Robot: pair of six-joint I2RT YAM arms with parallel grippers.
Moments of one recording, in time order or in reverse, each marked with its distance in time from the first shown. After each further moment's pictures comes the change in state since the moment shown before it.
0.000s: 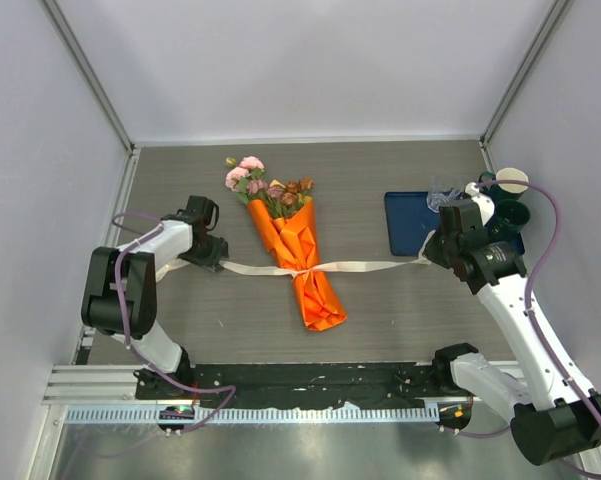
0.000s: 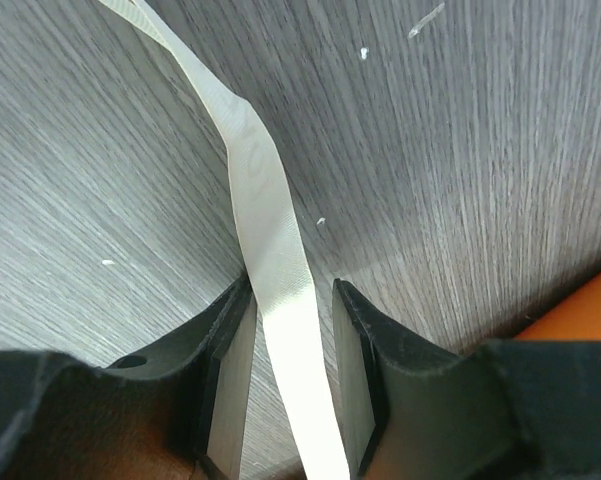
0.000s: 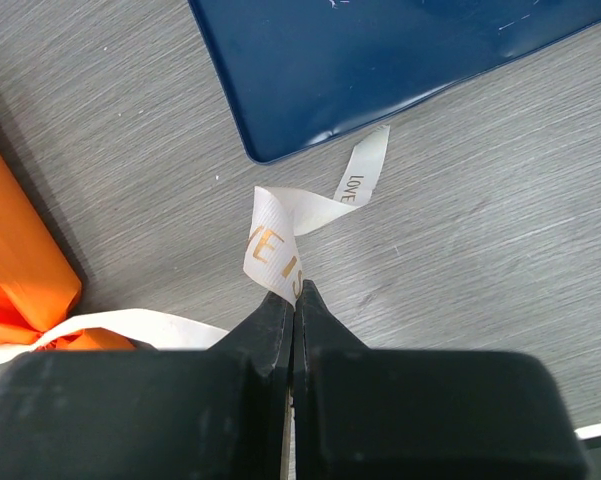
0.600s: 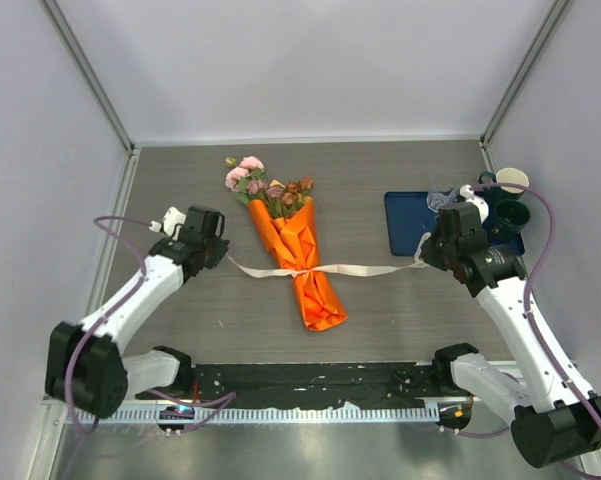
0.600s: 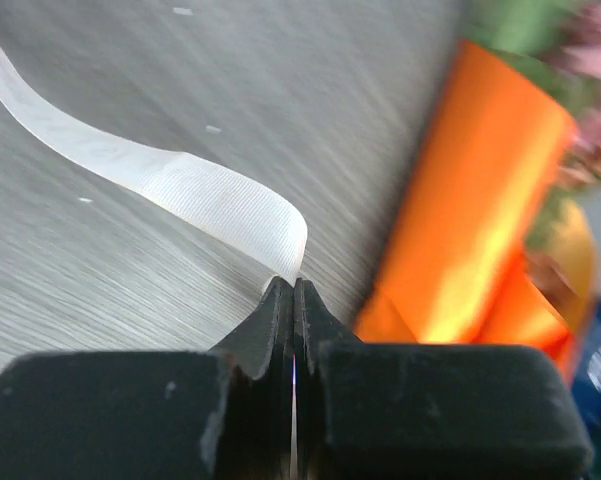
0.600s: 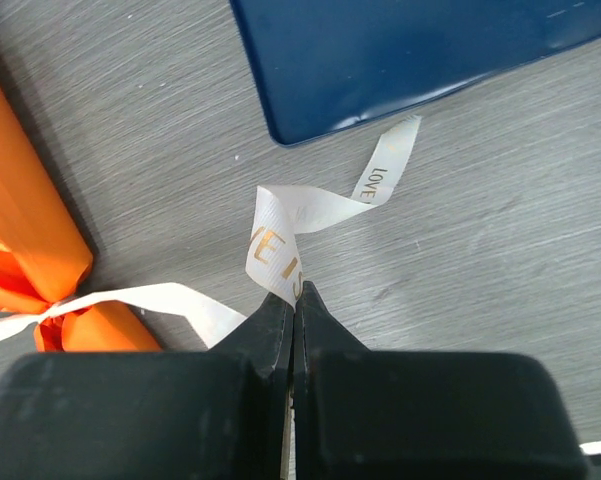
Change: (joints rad) left arm -0.164 -0.358 -0.111 0.035 -0.213 0.132; right arm 0.000 -0.019 -0.032 0.021 -0.059 -0.026
